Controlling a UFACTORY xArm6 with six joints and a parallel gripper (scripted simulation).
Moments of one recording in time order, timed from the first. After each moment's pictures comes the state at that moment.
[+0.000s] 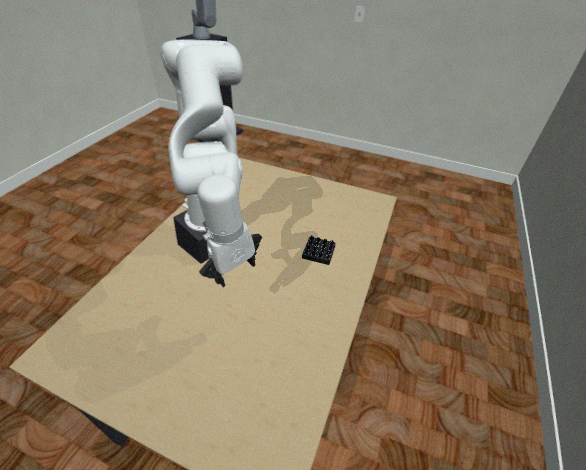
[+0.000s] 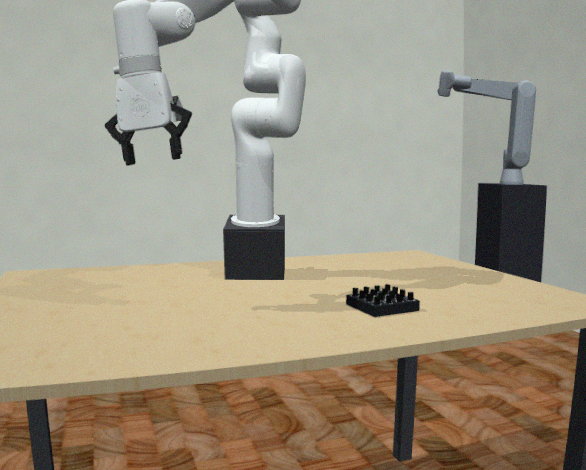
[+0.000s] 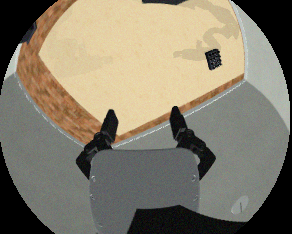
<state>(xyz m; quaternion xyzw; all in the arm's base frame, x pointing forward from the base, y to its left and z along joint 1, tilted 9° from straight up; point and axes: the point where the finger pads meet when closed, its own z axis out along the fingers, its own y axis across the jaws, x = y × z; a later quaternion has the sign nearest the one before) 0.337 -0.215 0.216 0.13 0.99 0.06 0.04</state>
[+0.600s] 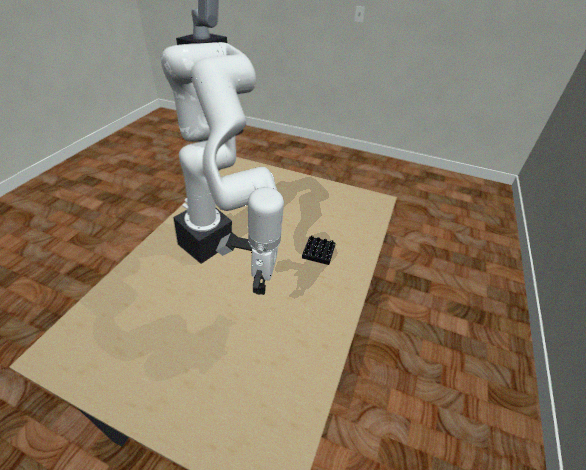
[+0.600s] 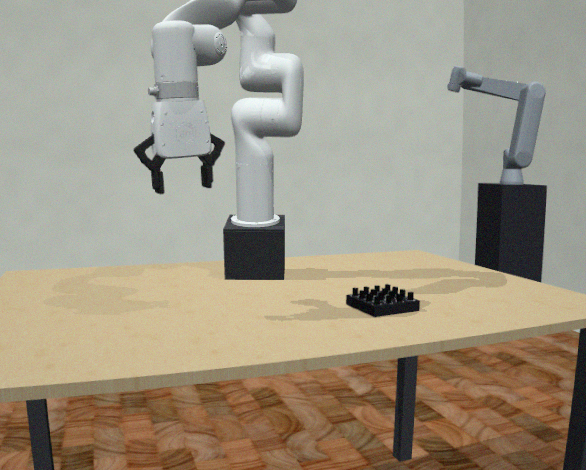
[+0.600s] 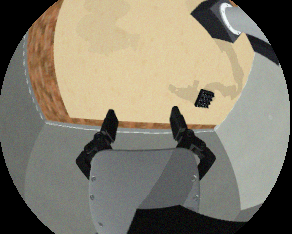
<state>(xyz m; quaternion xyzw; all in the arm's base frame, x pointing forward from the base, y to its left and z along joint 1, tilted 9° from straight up) 0.383 -0.158 0.170 -0.21 0.98 0.01 0.03</state>
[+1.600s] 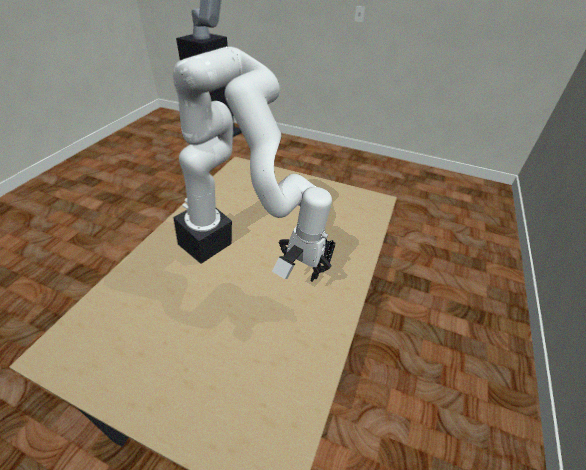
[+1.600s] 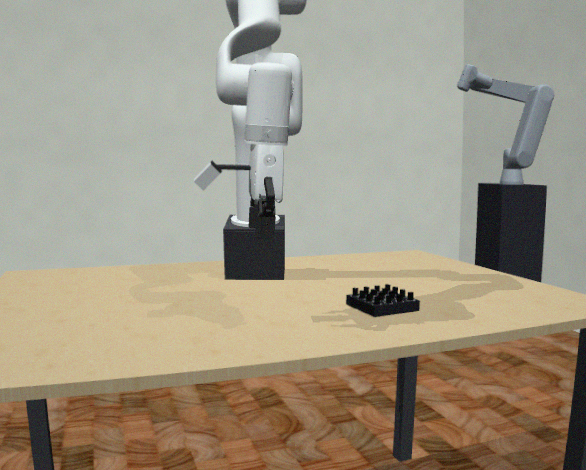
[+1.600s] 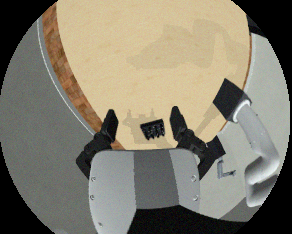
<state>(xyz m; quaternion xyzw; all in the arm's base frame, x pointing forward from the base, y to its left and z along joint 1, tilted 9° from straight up) 0.429 -0.021 0.096 -0.73 0.68 -0.05 -0.01</state>
